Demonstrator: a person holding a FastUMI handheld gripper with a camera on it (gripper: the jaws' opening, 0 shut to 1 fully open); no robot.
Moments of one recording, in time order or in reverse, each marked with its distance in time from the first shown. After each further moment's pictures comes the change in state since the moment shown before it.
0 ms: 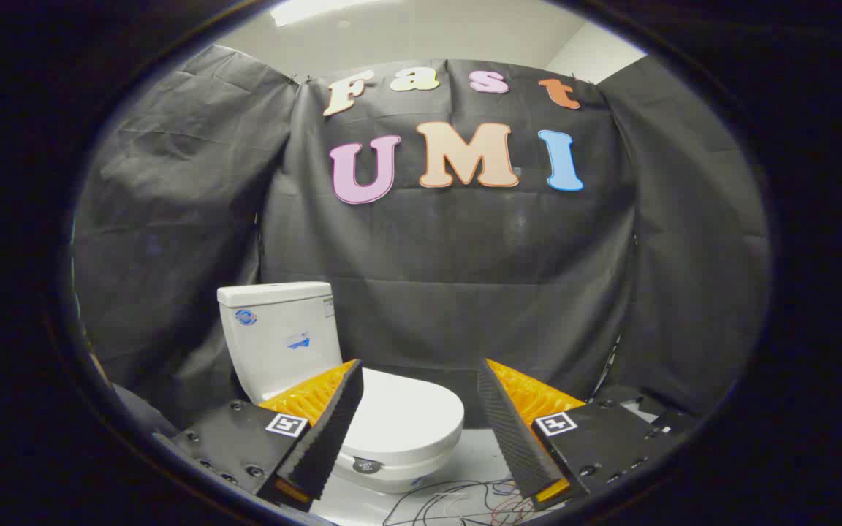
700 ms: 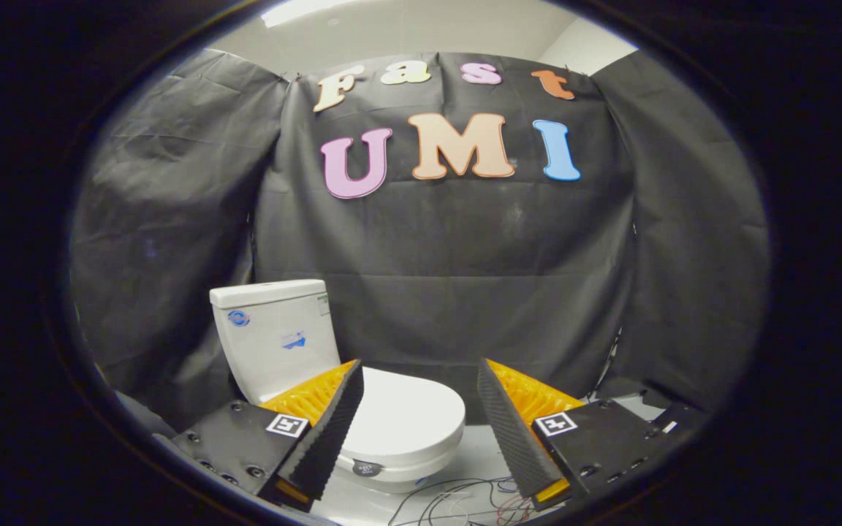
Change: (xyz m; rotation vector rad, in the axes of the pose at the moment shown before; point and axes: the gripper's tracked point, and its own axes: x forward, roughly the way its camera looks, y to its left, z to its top) arm 0.018 0.000 -0.013 0.019 0.048 -0.004
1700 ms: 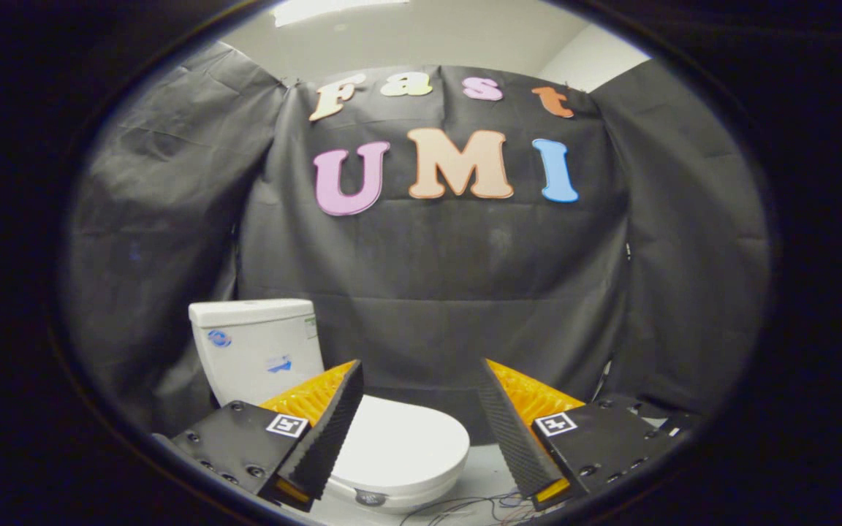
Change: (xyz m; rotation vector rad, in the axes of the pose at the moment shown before) arm 0.047 0.027 0.029 0.011 -0.120 -0.084
